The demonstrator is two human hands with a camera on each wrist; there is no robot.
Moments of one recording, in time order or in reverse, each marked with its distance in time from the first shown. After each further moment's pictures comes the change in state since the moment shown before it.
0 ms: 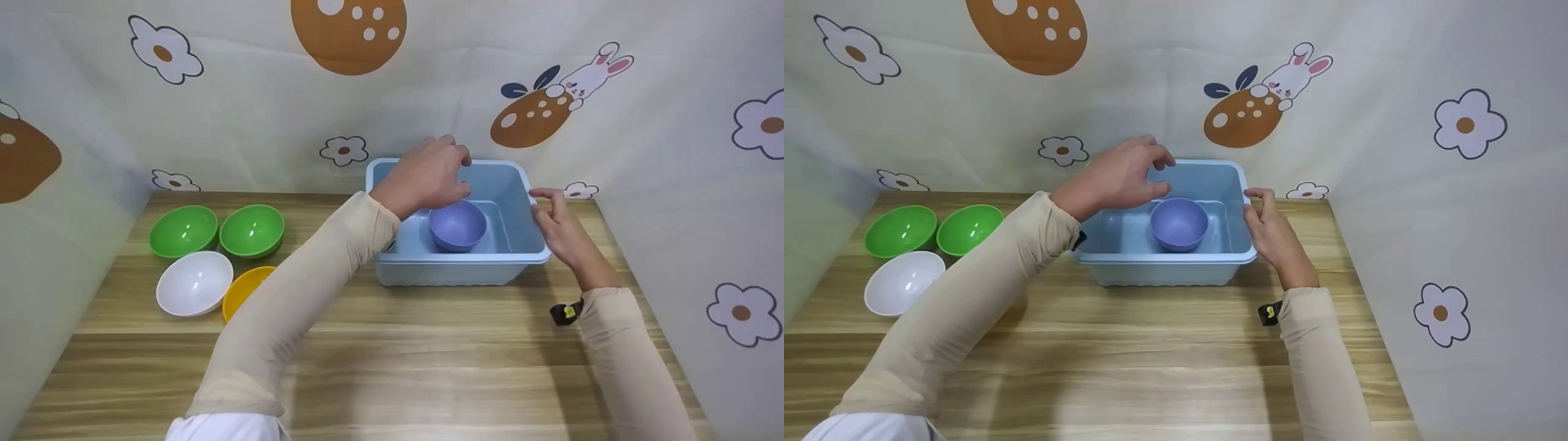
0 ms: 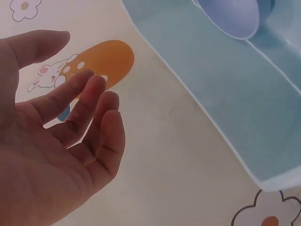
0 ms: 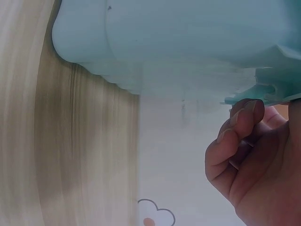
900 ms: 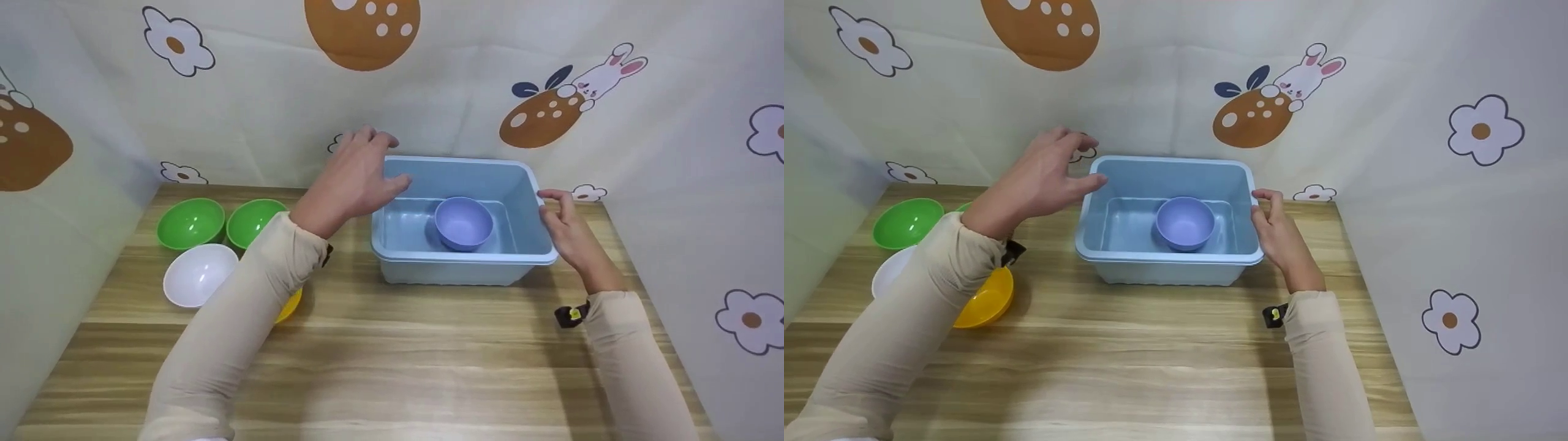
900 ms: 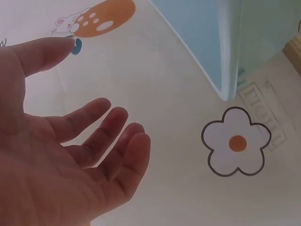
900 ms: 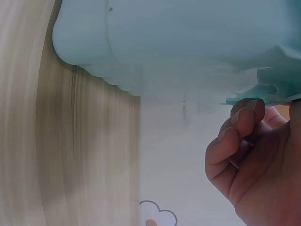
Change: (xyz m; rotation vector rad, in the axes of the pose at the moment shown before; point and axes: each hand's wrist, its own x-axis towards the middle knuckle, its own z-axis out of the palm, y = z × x) left_hand -0.075 -0.058 -0.020 -0.065 0.164 -0.260; right_hand -0.002 0.000 0.000 0.025 -0.002 -0.009
